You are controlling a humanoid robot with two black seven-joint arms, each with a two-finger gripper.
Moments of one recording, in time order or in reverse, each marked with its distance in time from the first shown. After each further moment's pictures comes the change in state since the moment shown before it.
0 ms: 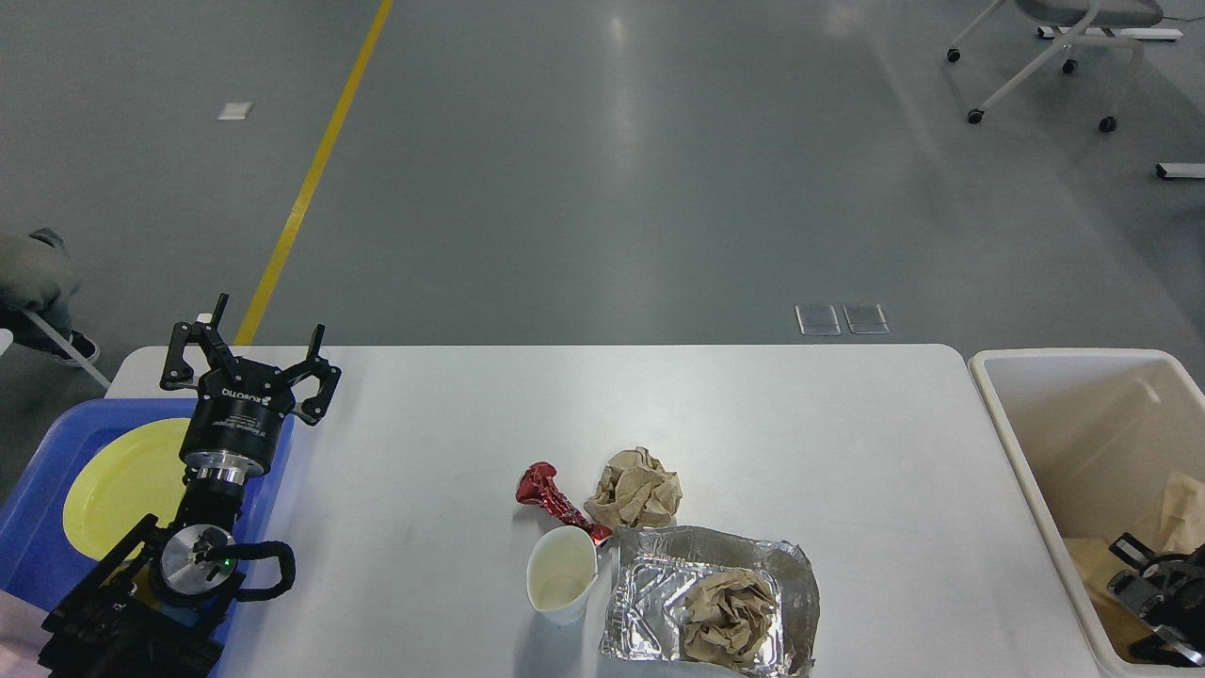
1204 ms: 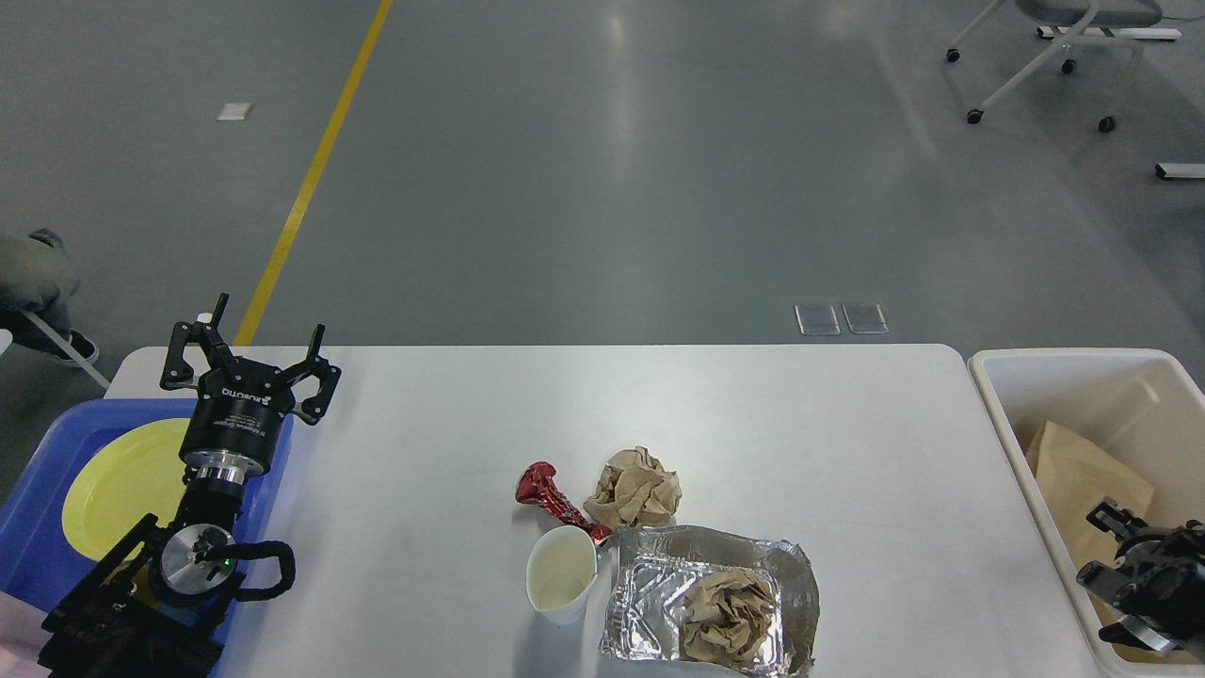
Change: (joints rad) left arm -0.001 0.000 0.000 0.000 0.000 0.000 0.000; right arm 0.312 -0.187 -0.096 0.333 -0.103 0.024 -0.031
